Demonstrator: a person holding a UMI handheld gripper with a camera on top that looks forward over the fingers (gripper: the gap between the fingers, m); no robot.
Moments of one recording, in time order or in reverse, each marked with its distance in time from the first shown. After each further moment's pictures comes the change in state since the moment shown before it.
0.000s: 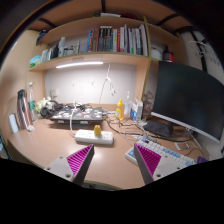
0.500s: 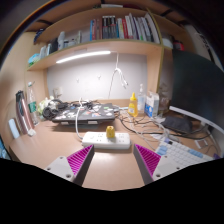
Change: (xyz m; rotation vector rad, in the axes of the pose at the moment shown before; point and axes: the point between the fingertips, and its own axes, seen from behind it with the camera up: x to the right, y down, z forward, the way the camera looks) arm -0.054 0.007 0.084 -0.042 -0.087 0.052
